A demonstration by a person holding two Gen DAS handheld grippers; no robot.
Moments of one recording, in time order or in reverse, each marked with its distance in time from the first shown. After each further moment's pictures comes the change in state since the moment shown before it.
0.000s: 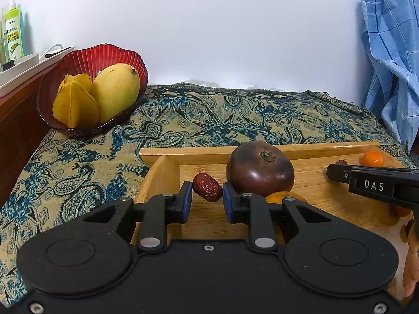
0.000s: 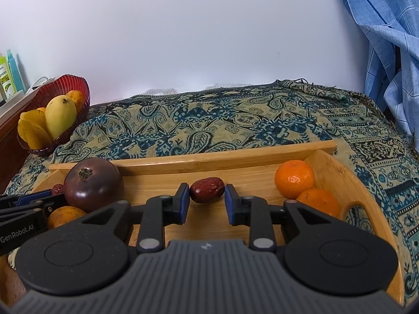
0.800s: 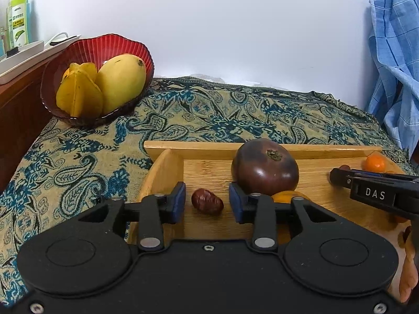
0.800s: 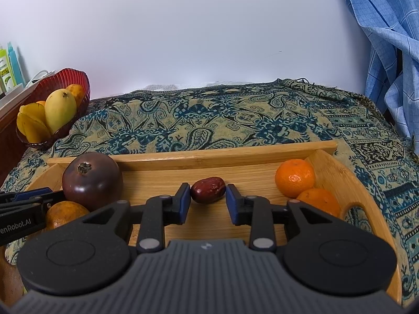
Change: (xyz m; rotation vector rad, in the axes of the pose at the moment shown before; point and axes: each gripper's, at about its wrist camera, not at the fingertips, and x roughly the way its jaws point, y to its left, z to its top) left arm 0.002 0.005 0.001 -0.050 0.027 0.002; right arm 0.000 0.003 0.000 -0.029 0.017 -0.011
